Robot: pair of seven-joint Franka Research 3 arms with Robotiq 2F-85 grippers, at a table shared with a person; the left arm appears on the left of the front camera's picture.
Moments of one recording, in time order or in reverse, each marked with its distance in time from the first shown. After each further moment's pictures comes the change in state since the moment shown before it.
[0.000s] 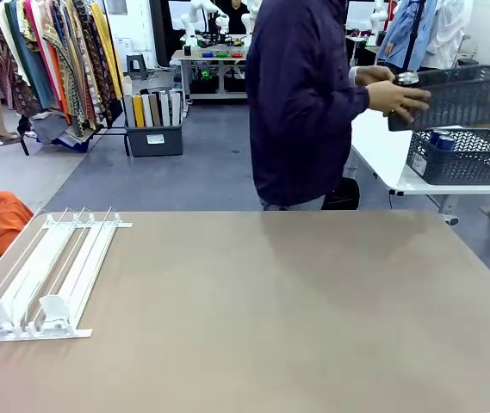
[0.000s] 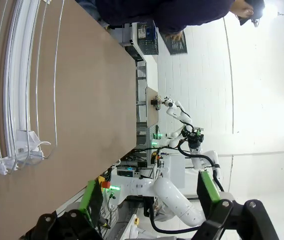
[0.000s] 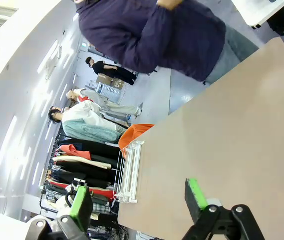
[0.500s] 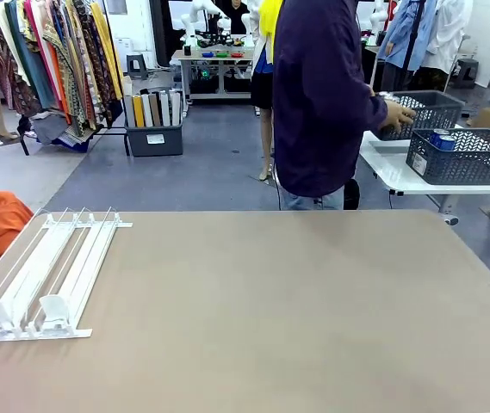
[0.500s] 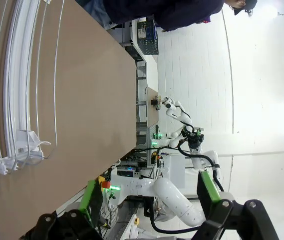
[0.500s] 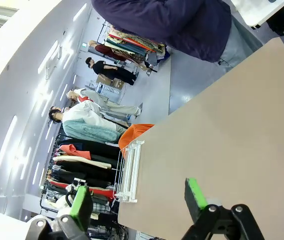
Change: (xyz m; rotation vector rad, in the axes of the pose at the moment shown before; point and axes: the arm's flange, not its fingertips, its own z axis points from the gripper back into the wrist) left arm 0.000 0.000 0.000 0.000 0.000 0.000; right arm 0.000 0.000 0.000 0.000 0.000 0.000
